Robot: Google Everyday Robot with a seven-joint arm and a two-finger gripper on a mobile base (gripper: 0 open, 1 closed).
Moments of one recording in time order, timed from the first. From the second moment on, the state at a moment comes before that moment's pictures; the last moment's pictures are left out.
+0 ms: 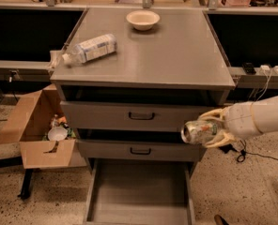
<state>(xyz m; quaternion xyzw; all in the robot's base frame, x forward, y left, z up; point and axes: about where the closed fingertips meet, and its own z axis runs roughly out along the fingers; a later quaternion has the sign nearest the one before) 0.507 -0.222 0.737 -0.71 0.59 0.07 0.38</state>
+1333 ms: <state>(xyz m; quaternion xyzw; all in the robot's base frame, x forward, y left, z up) 0.555 -0.239 0.893 -0.69 0.59 0.02 0.42</state>
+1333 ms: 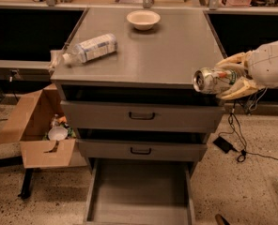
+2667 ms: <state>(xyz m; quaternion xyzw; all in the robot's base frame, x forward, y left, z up) 0.665 -0.204 0.902 -0.66 0.63 0.08 0.40</state>
